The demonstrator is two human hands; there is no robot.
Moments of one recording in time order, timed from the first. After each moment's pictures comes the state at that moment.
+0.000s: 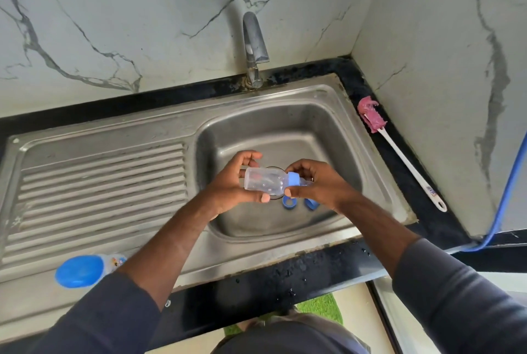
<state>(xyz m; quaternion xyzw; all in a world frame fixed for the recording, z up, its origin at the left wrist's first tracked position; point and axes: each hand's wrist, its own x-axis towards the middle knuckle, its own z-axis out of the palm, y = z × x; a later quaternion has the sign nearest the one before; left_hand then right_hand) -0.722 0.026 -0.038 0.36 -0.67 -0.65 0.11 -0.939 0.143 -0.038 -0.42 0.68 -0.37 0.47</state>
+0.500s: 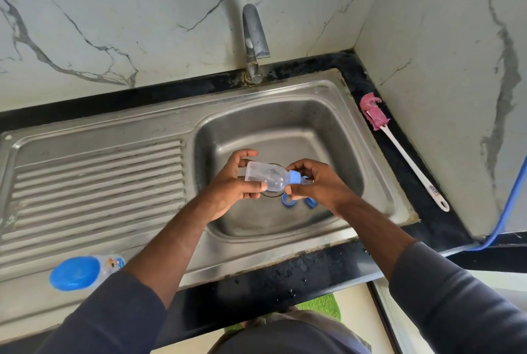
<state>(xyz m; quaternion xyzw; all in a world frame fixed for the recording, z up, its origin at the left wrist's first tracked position) -0.731 0.023 -0.052 0.40 -0.52 -0.74 0.13 -0.938 0.143 -0.053 -0.37 0.69 -0.40 0.49</state>
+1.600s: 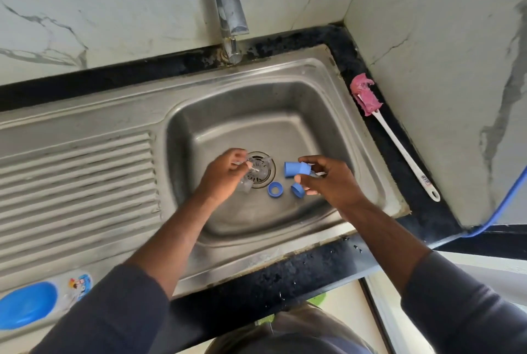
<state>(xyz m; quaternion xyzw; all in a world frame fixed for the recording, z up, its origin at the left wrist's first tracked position) -0.768 0.001 -0.123 0.48 -0.67 -0.56 0.10 -0.963 0.163 -0.070 -0.23 0.77 -0.41 0.43</state>
